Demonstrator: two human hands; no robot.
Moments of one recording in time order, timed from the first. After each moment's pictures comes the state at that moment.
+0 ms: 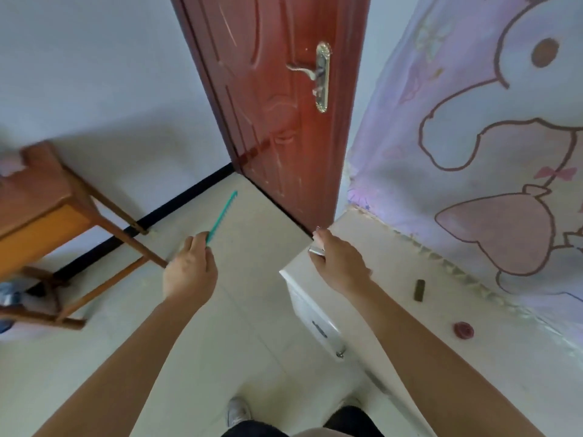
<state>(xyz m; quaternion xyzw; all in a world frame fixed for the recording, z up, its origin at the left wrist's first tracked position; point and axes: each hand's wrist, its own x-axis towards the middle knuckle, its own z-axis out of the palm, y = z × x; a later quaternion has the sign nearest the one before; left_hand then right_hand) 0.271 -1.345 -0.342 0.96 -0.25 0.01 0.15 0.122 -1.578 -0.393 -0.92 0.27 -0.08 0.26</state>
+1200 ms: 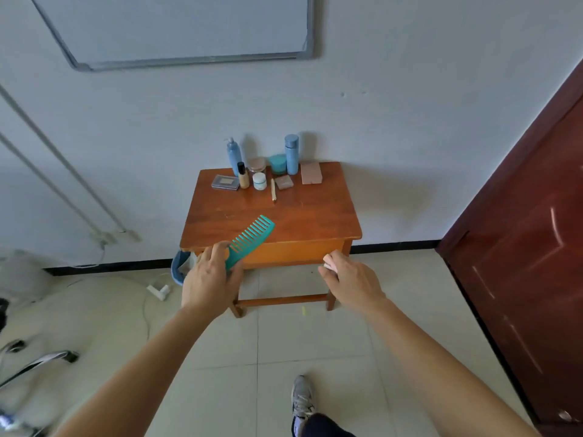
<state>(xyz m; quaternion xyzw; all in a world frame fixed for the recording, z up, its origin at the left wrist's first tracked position) 0.689 -0.747 -0.350 0.97 0.03 0.11 0.20 0.706 -1.033 -0.375 -0.98 -0.07 0.00 0.21</state>
